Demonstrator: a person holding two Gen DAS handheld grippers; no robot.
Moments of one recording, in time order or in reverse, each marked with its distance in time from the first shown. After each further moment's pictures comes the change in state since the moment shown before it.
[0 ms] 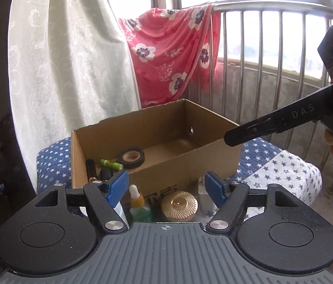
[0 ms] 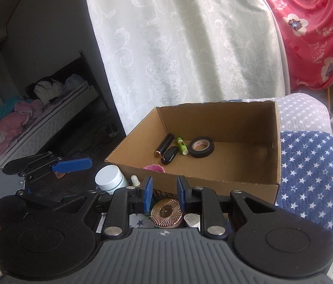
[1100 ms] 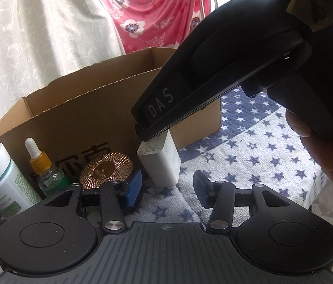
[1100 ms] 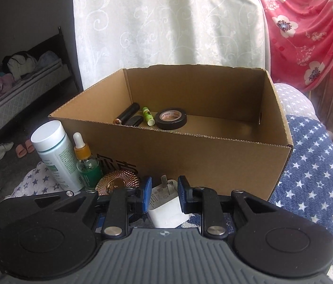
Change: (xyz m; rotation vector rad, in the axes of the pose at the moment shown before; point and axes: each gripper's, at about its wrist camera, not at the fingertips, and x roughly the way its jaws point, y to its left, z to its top) left arm 0.097 -0.081 -0.048 0.077 0.094 0.065; right arm 0.075 -0.017 -0.049 -0.102 0.042 -0.168
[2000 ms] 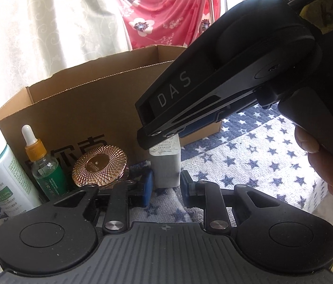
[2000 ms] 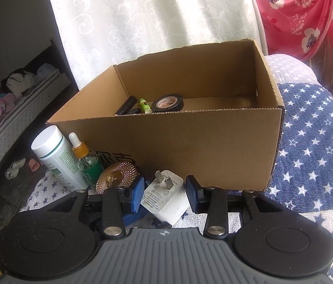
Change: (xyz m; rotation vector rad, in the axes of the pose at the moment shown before) left arm 0.002 -0.009 -0.004 -0.057 -0.005 0.020; right arm 0.001 -0.021 -0.011 0.151 0.045 0.069
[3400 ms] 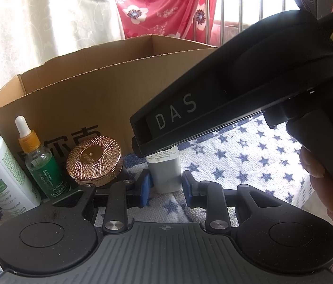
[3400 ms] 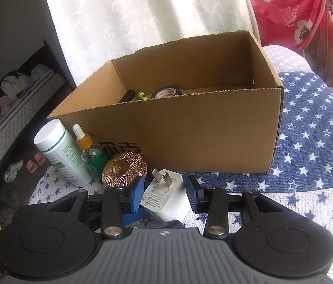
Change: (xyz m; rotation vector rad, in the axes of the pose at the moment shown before) left arm 0.002 0.007 0.005 -0.034 0.069 -0.066; right arm -0.005 0.011 -0.010 0.042 0.021 -0.028
